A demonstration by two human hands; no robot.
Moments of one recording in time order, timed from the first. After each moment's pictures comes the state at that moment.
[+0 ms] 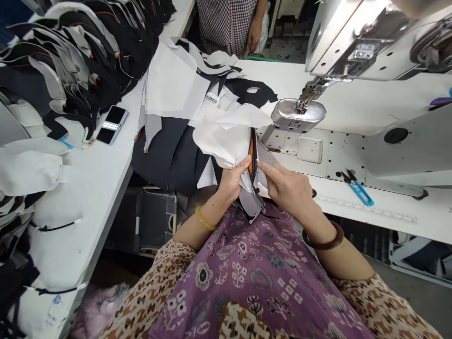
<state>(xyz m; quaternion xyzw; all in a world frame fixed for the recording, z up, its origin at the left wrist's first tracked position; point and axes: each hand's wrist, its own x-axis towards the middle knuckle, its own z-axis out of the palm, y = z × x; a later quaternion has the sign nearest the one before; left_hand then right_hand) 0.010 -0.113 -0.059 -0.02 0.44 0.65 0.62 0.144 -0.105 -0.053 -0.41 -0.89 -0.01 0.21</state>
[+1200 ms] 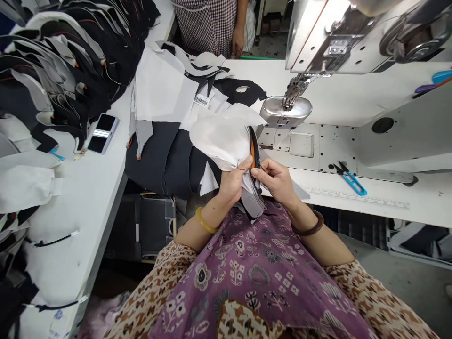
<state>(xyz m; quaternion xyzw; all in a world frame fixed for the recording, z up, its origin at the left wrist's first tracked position) 0.025 -0.112 -0.054 0.05 0.46 0.67 0.59 0.132 -0.097 -0.073 -0.40 -0.60 0.57 0.40</state>
